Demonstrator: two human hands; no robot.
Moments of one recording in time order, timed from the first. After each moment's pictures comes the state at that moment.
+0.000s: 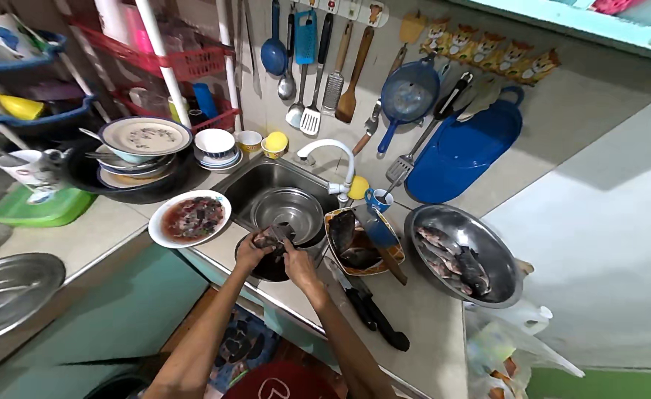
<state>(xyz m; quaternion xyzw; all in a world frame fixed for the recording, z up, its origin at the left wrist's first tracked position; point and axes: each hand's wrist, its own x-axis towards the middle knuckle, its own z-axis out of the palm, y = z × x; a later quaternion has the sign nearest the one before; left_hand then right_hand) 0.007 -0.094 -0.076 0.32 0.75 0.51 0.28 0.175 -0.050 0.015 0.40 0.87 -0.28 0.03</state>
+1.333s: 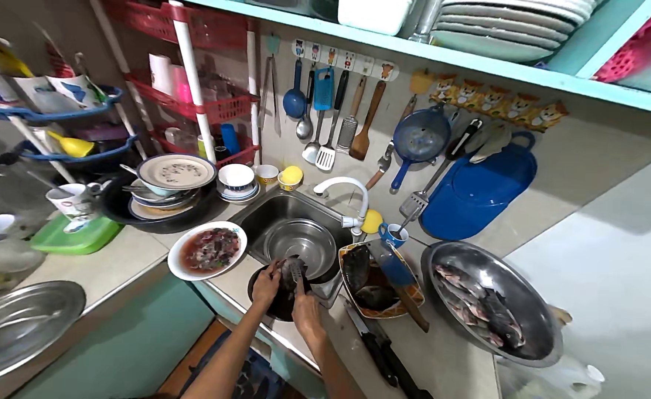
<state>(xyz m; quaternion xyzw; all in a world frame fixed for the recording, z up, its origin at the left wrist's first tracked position) 0.015 -0.085 -0.054 0.31 0.82 0.41 0.26 0.155 -0.069 -0.013 0.49 0.82 -0.29 0.04</state>
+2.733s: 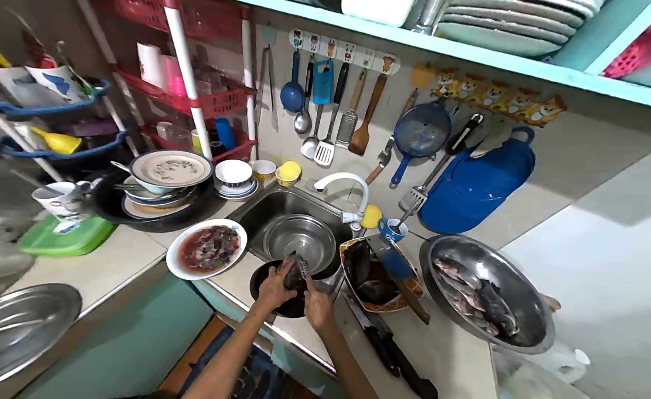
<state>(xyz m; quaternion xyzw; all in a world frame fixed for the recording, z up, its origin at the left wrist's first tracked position) 0.020 -0.087 -0.041 0.46 0.82 0.19 0.29 0.170 -0.055 -0.005 0.47 0.83 -0.30 0.06</state>
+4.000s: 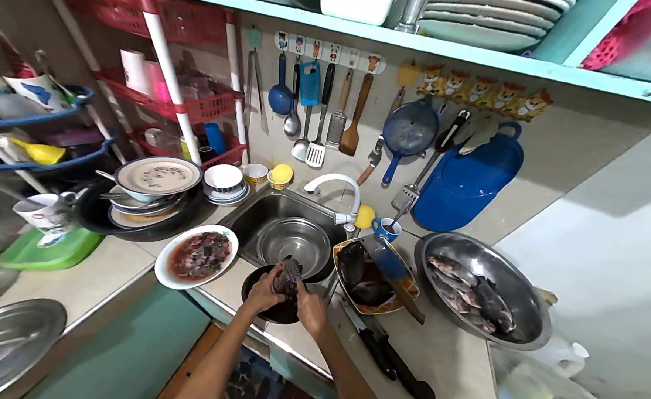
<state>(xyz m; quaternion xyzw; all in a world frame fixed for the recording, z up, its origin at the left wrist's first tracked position) 0.001 -0.085 -0.057 0.49 0.77 0.26 0.33 0.174 -0.046 -0.013 0.45 0.84 -0.30 0.06</state>
